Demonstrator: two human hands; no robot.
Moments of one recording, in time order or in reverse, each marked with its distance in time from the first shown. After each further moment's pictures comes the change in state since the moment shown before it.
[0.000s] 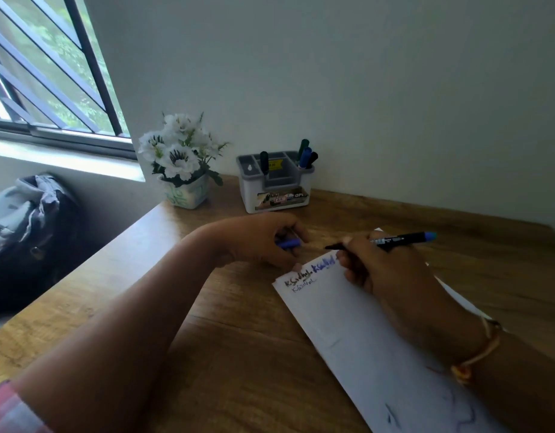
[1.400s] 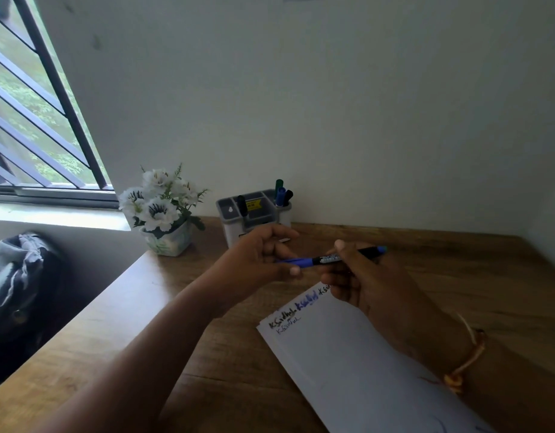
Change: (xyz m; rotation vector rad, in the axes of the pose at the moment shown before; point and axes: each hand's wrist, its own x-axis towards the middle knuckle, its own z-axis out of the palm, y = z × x) left_hand -0.003 0.025 0.014 -0.454 0.287 0.243; right_hand 0.014 -0.013 -0.016 0.284 -0.149 -0.095
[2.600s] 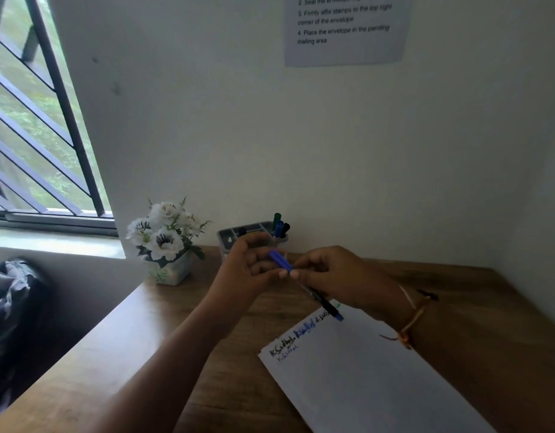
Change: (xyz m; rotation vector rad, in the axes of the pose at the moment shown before) left_hand 0.007 -0.006 -0.009 -0.231 0.235 0.171; right_hand 0.035 -0.042 0.027 -0.860 -0.193 -0.161
